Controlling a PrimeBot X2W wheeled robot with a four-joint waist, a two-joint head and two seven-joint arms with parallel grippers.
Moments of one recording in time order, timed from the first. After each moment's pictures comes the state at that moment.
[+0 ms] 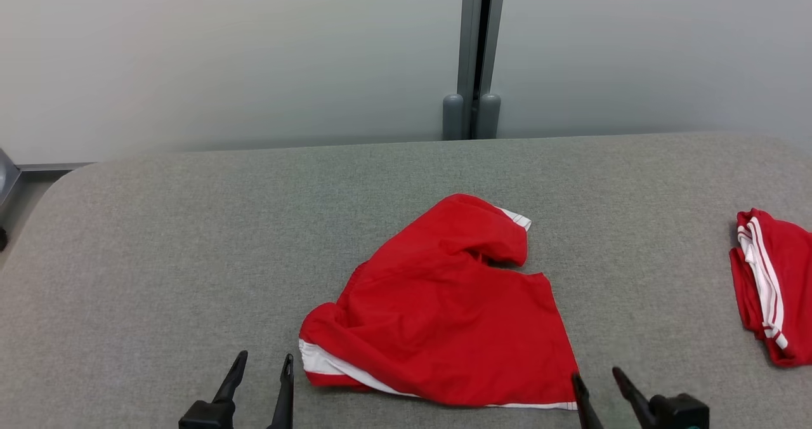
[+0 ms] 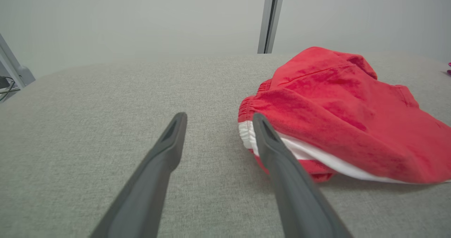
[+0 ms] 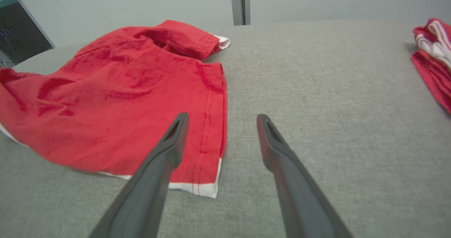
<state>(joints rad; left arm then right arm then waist) 0.06 0.09 -0.16 0.39 -0.13 -0.10 -0.26 0.01 -0.05 0.09 0.47 0.15 0.13 -0.26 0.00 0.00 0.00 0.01</state>
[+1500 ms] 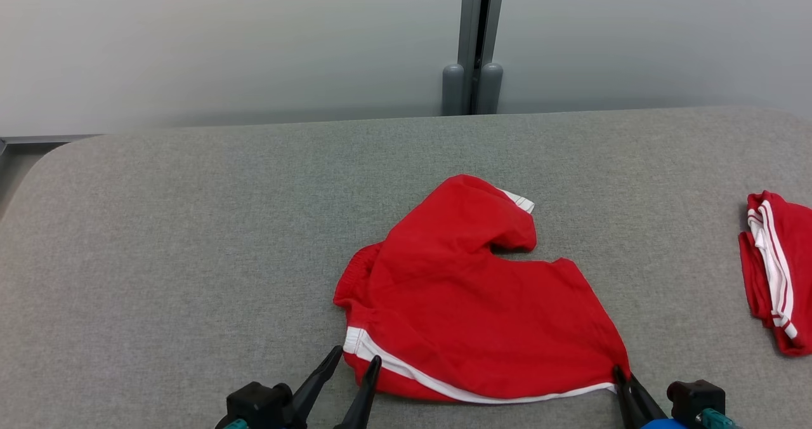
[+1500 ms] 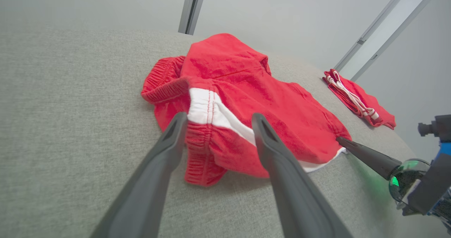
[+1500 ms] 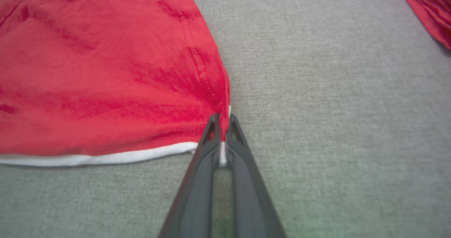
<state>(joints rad) -0.05 0.25 -0.64 0.31 -0.67 -0.13 -0.26 -0.09 -0.05 -0.01 0.69 0.12 0.13 -0.26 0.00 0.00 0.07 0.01</state>
